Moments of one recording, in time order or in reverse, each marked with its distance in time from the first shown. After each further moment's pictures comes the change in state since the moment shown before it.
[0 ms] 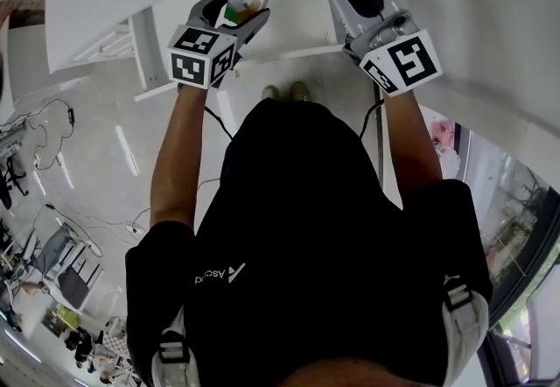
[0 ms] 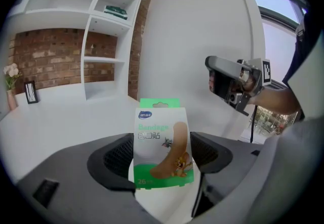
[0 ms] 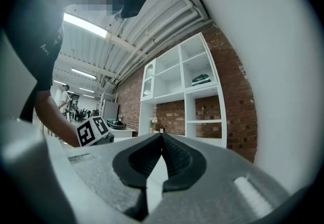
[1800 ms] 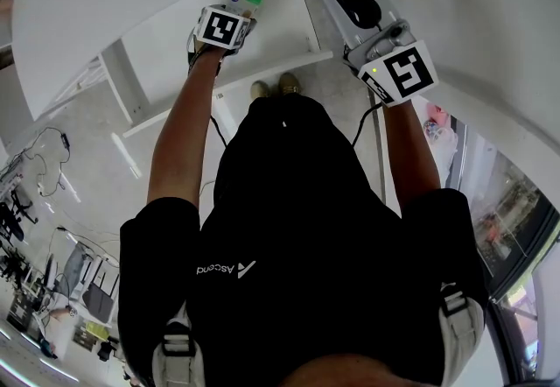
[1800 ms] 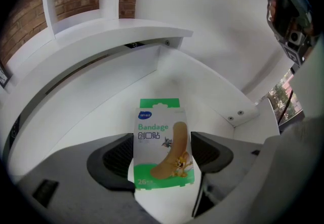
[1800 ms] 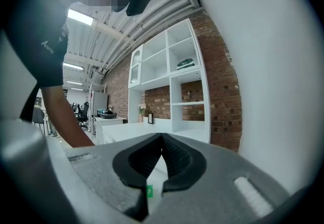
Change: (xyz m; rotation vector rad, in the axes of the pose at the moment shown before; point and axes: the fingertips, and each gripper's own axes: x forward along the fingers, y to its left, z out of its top) left arm 0.158 0.054 -0.166 -0.034 0.629 -0.030; right arm -0.007 -0.062 -0.065 0.042 0.151 -0.112
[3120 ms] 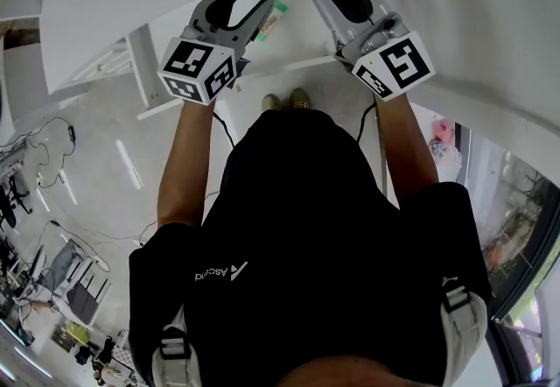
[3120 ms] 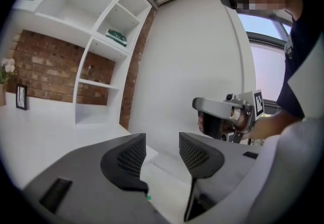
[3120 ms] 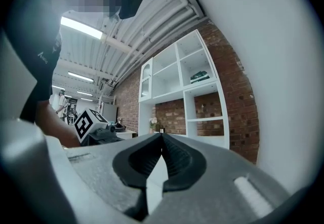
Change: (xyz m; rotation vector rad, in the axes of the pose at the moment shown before) left arm -0.281 -0.075 0.099 0.059 -0.943 -0.077; right arm 0.014 0.068 0.065 0.005 -0.141 0.100
